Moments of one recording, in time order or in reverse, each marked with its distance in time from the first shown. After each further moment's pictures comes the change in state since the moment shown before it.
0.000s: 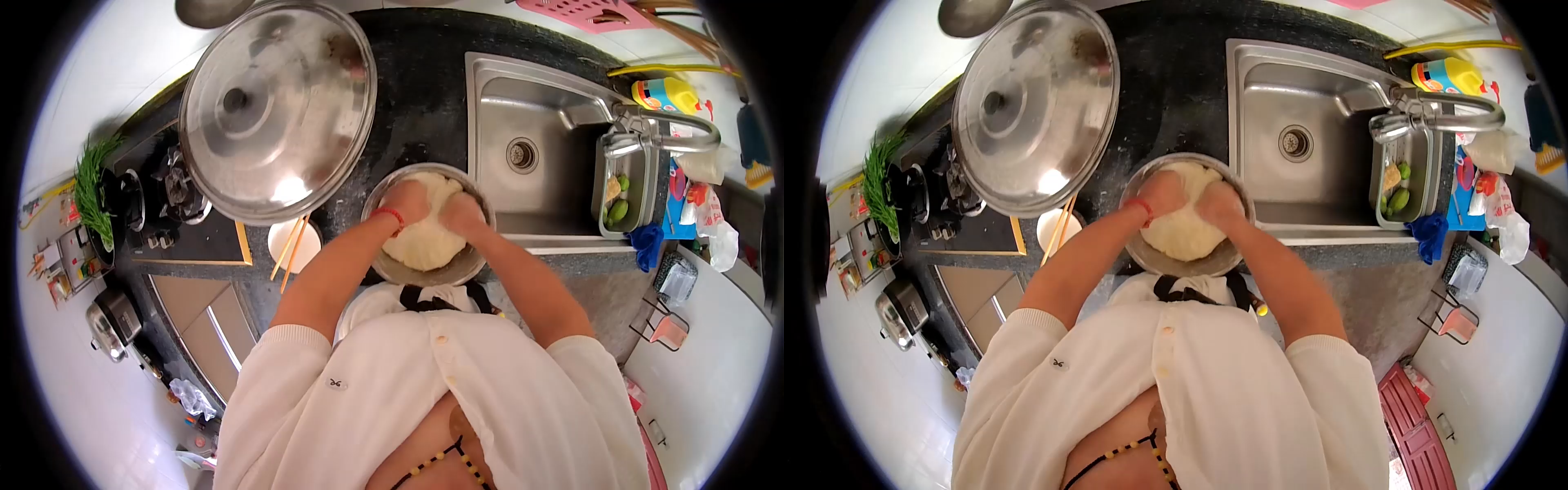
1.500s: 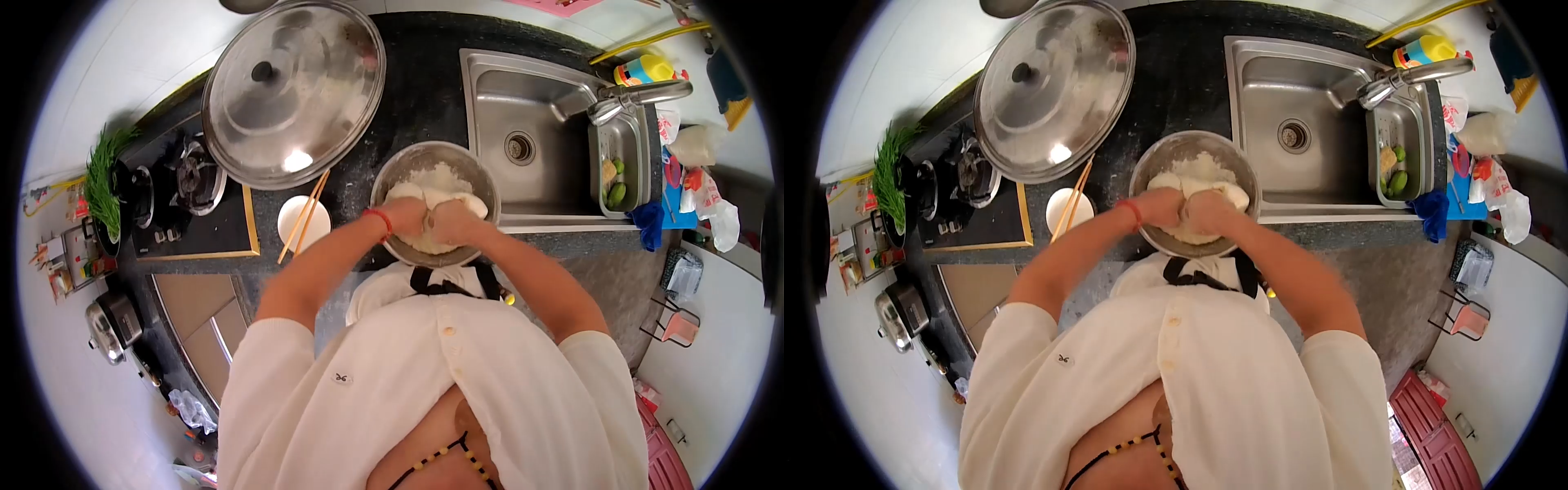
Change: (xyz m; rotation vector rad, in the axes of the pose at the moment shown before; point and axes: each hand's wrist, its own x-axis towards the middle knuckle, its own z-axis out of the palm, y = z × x) left_hand -0.076 0.001 -0.008 0.169 -0.250 0.301; right_hand -0.077 -0.046 -0.012 -0.168 -0.125 -0.355
